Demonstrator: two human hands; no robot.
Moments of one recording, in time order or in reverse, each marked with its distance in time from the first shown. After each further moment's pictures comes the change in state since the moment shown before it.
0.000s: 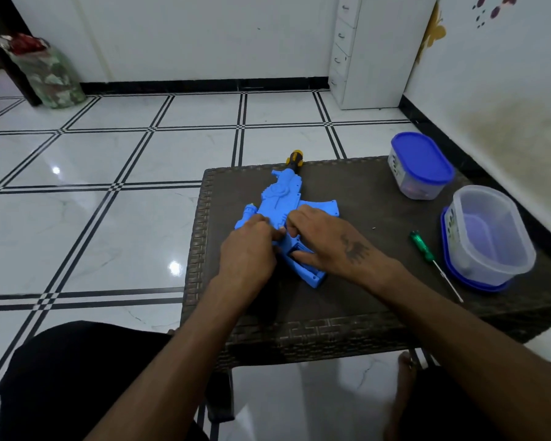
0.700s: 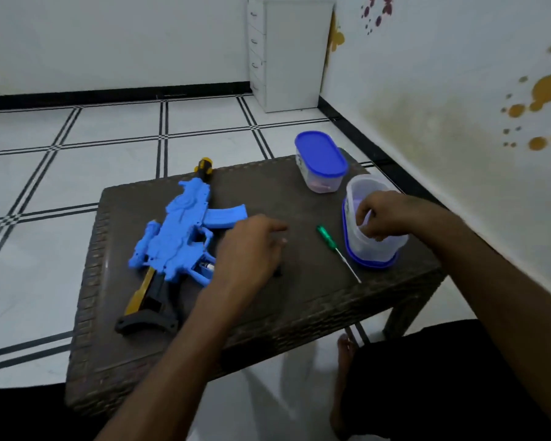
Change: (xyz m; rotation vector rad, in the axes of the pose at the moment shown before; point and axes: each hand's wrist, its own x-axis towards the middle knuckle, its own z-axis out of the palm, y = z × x) left_hand 0.012 0.124 0.025 -0.260 0.039 0.238; right_hand -0.121 0.136 -0.113 0.032 -0.327 0.898
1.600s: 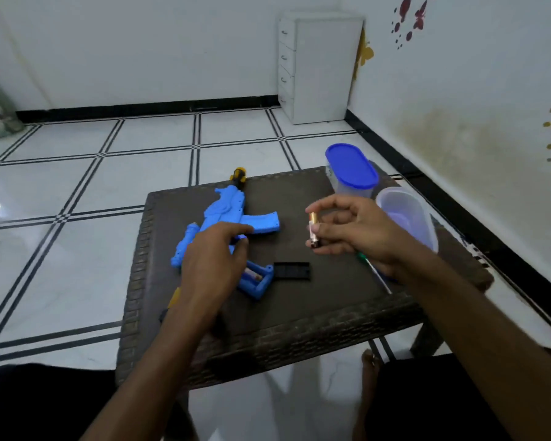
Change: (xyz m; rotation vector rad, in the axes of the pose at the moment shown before) left_hand -0.032 -0.061 -0.042 -0.124 0.263 -0.215; right_hand -0.049 -0.087 0.031 1.169 -0.017 -0.391
